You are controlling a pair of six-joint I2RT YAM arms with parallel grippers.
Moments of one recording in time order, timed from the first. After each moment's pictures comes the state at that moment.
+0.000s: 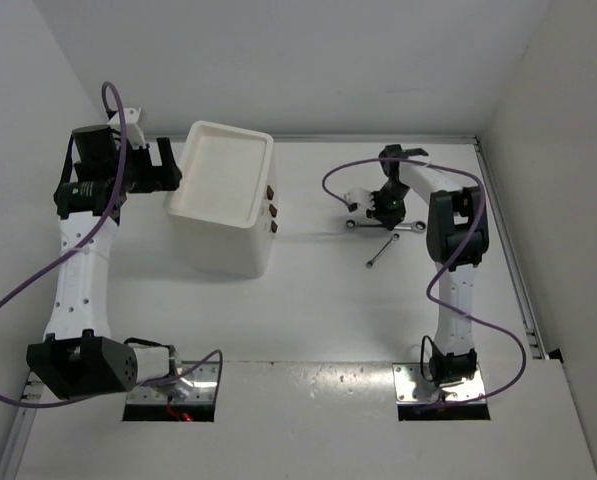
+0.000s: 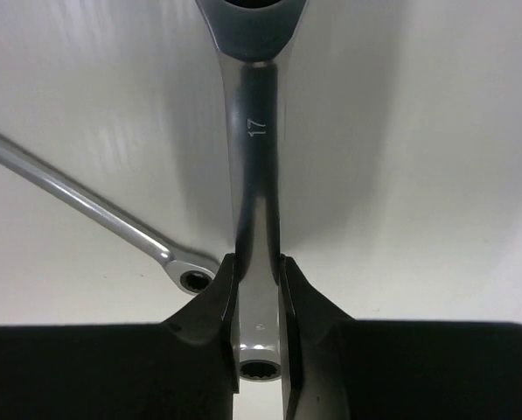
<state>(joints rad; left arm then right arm) 0.15 1.26 1.42 -0.69 0.23 0.00 0.15 2.25 1.72 -1.01 -0.15 -1.46</state>
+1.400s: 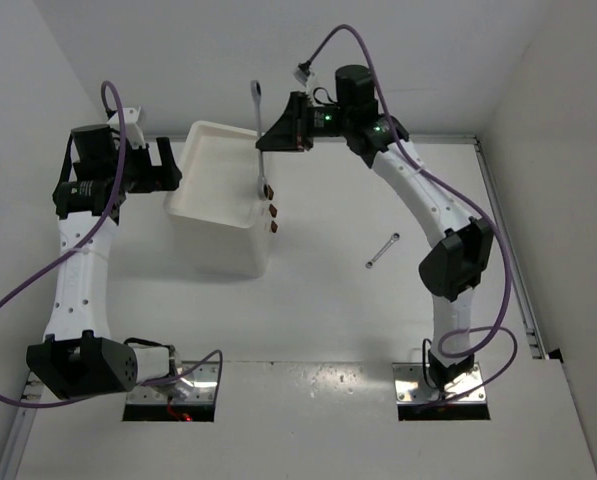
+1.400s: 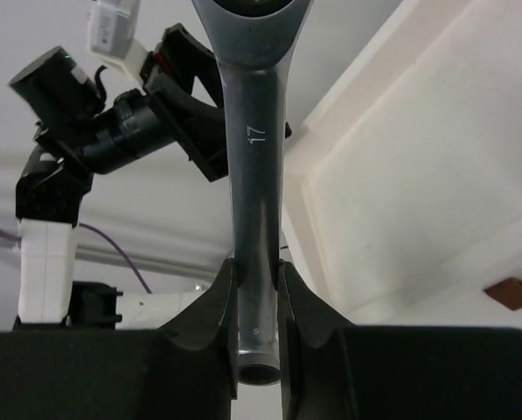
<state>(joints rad) 0.15 1.25 1.43 -0.70 0.24 0.00 0.45 2.00 2.08 -0.32 -0.93 0.77</state>
